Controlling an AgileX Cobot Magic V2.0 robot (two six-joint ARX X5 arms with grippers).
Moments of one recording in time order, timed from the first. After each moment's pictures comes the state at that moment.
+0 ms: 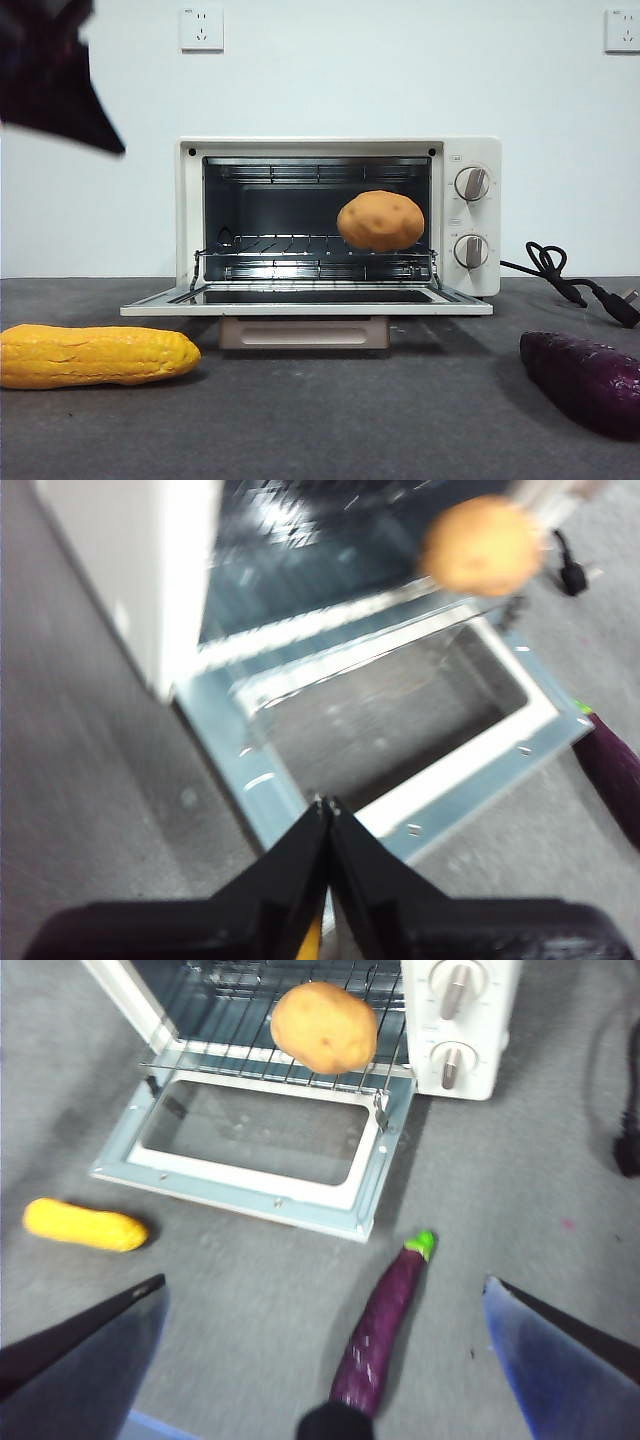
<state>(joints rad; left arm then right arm) -0.08 1.36 1.01 -0.44 0.56 0.07 0.47 0.80 1.09 -0.96 -0.03 0.20</state>
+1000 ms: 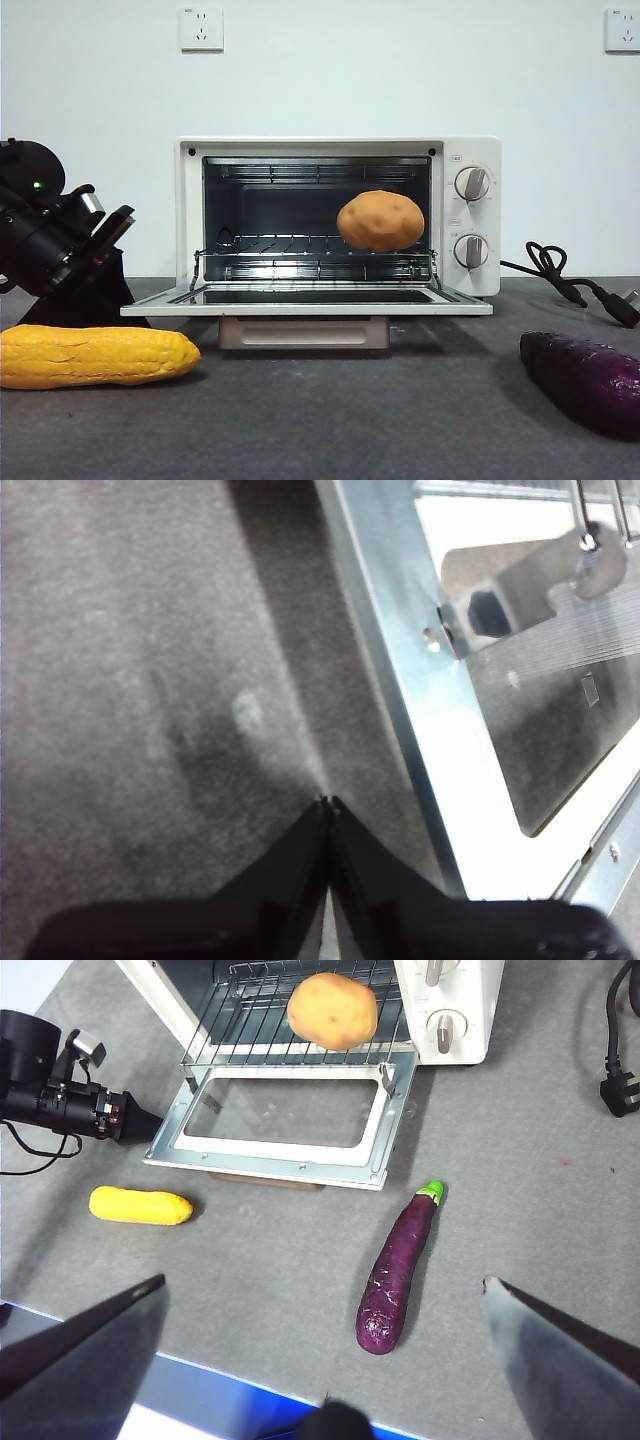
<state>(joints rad) -0.05 1.90 1.01 -0.20 0.74 -0.03 0.47 0.58 1.09 -1.13 -0.05 0.29</state>
